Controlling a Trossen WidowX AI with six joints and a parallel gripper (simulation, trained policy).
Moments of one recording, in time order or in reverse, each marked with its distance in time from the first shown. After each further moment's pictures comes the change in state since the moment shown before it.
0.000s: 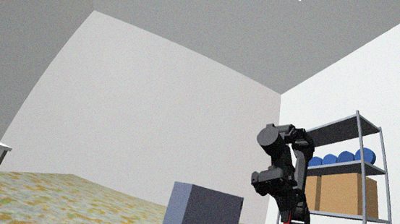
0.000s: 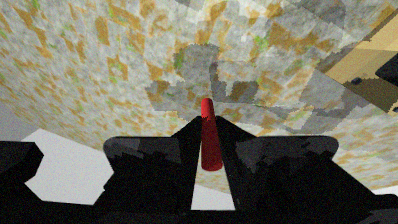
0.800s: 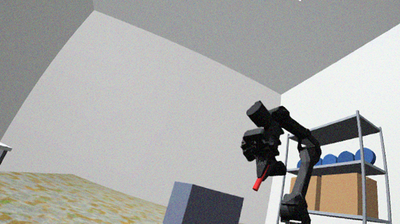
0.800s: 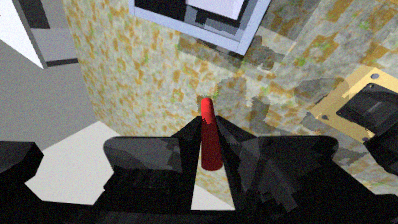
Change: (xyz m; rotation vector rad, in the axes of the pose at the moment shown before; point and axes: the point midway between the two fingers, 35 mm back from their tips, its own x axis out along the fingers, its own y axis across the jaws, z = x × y) arm -0.108 0.024 0.046 -0.033 -0.170 0.207
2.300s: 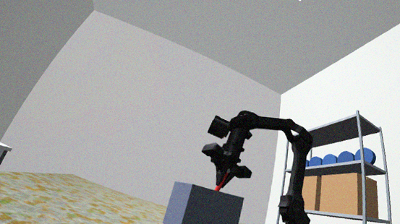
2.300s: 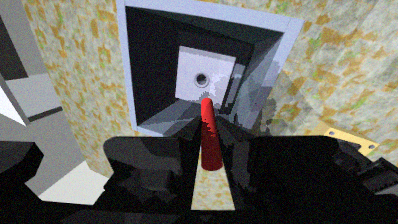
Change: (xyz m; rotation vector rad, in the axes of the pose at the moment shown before) arm 0.016 -0.004 0.133 0.122 -0.112 -0.141
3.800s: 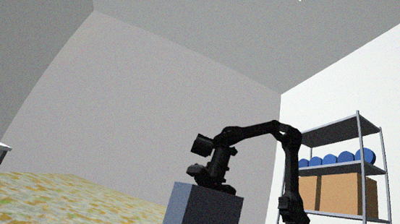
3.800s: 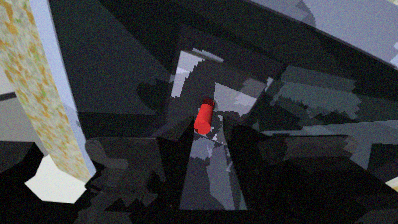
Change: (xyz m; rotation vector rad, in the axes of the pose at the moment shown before) arm 0.083 0.004 0.020 -0.135 0.060 -0.052
